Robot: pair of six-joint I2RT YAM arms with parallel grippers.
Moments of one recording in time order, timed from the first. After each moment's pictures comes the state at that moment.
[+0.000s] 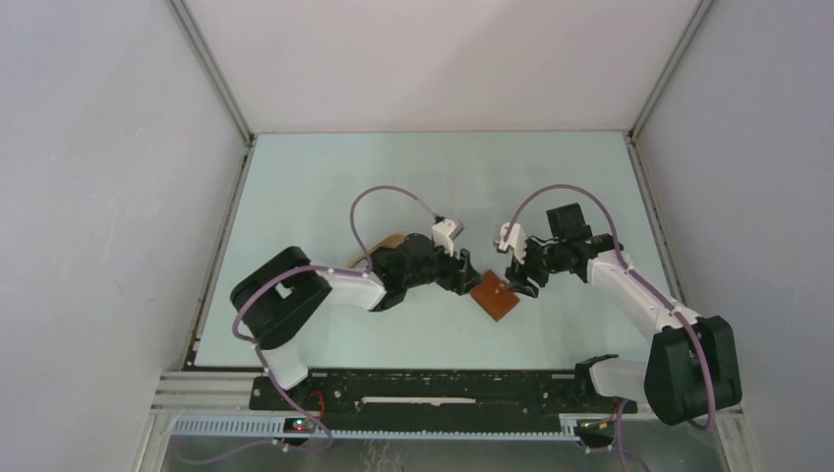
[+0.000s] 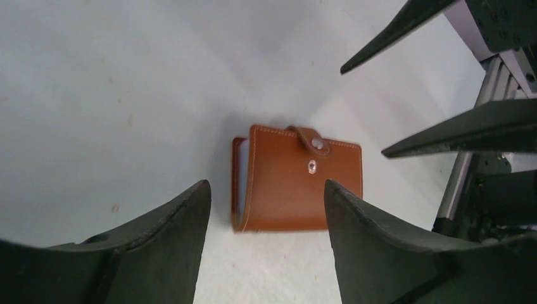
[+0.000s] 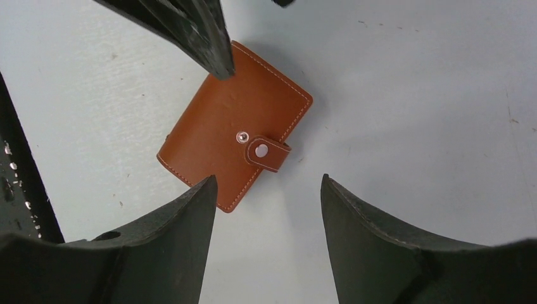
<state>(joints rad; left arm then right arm) -0.87 1.70 0.69 0.65 0.19 -0.43 0.28 1.25 0.79 -0.59 -0.62 -0.90</state>
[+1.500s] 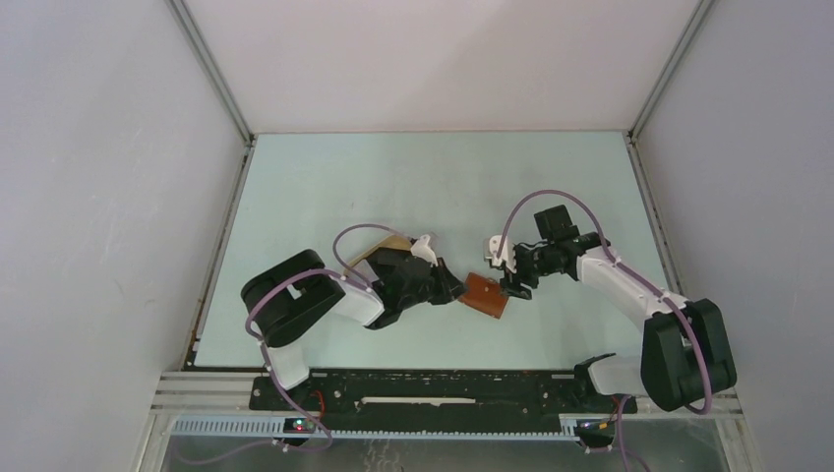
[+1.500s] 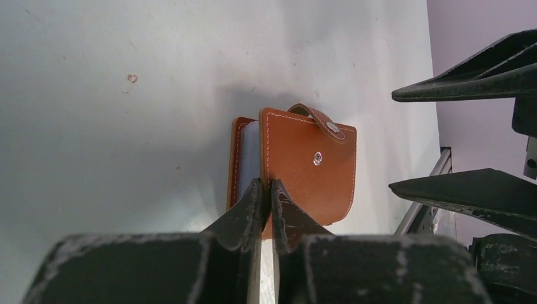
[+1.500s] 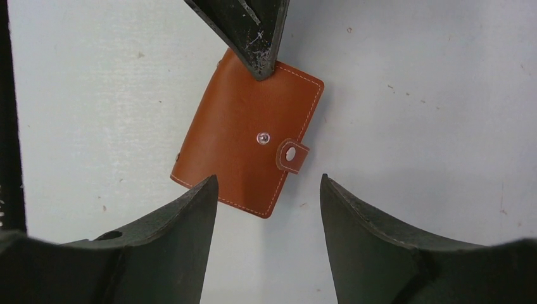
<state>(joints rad) -0.92 1.79 0.60 0.75 0.01 -0.94 0.32 1.31 0.79 -0.58 -0.71 -1.09</state>
